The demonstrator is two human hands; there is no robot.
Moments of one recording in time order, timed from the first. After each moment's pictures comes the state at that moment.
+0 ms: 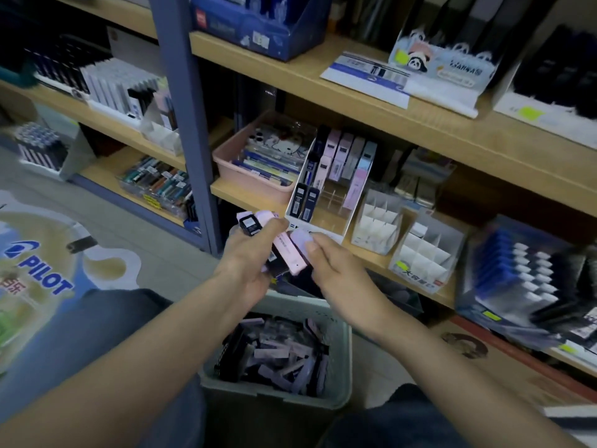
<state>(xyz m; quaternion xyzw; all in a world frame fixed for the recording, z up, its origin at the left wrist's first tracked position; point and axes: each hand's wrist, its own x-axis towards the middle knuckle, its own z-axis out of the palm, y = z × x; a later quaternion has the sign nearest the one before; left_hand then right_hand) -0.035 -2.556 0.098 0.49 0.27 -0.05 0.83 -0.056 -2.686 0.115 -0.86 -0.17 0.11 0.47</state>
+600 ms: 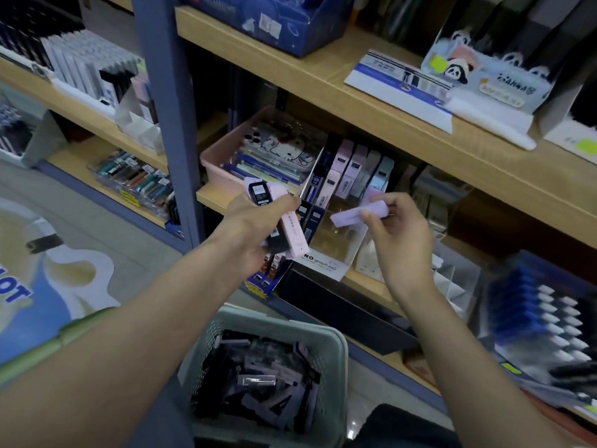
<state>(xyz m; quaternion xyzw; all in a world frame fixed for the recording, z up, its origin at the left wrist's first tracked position) 0.047 -2.539 0.111 0.57 0.21 -0.09 0.79 0.054 -2.723 0.103 -0.88 -0.03 -0.16 0.44</state>
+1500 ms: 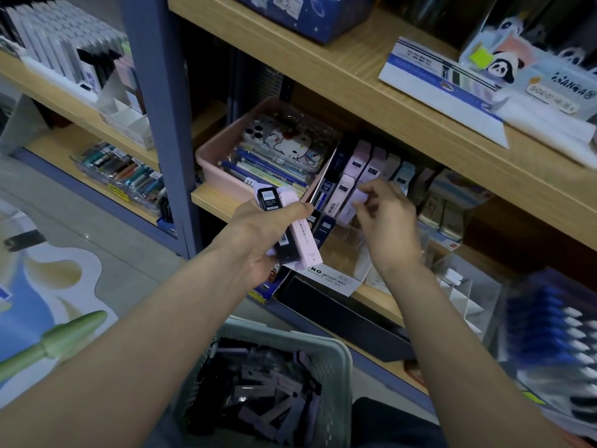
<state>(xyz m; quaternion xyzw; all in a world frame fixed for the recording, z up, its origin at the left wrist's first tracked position) 0.071 -2.534 0.100 0.53 0.22 -0.15 0.81 0.119 -2.705 0.077 -0.96 -0.07 -0.16 0.24</state>
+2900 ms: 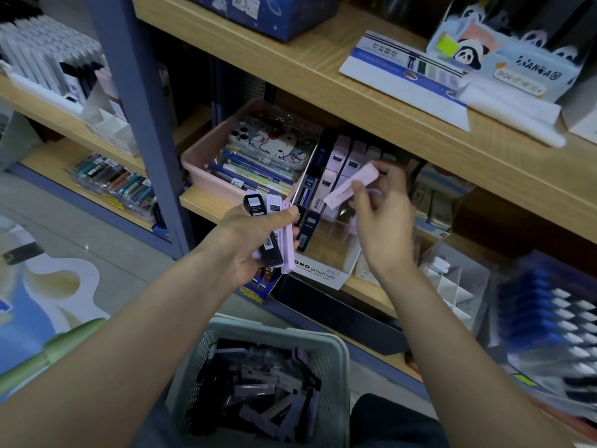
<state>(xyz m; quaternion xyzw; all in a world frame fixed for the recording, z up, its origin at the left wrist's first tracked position) 0.066 -2.539 0.099 0.56 0.22 -0.18 0.78 0.101 -2.705 0.090 -0.86 -0.04 -0.20 0.46</state>
